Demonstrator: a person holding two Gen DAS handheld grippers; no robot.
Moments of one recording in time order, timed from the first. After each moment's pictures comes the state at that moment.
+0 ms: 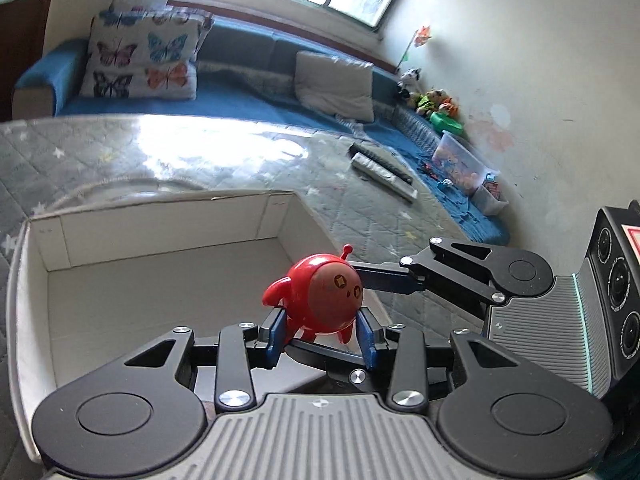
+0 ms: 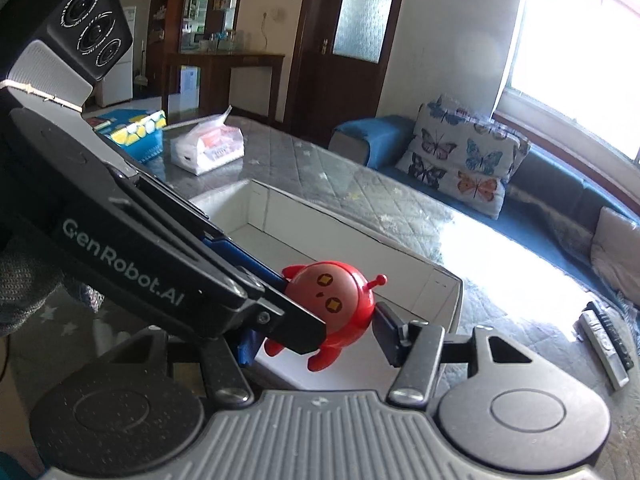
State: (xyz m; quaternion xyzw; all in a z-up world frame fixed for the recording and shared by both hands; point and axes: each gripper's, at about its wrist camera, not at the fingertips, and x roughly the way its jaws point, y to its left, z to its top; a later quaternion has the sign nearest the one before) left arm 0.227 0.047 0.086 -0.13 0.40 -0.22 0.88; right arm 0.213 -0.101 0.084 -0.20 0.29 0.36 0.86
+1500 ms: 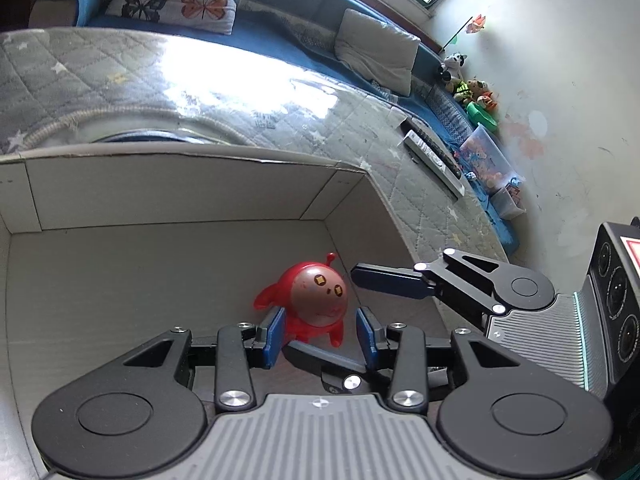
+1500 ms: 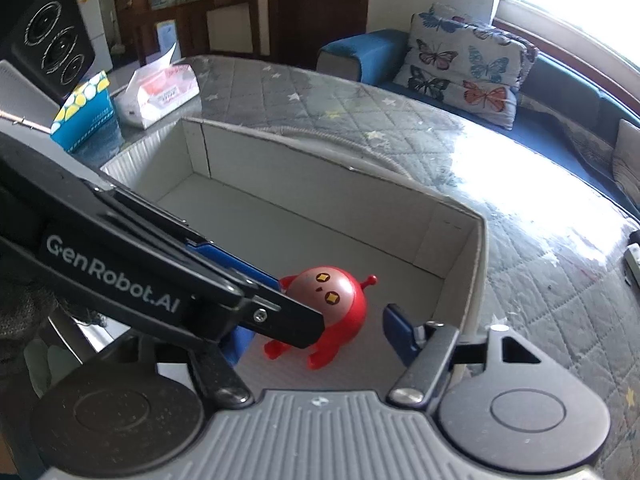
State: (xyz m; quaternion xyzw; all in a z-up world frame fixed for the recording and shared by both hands) left arm 0.291 0.068 0.039 -0.20 0.47 -0.19 0.84; right arm 0.286 -0.088 0.030 -0.17 0.40 0.33 0.84
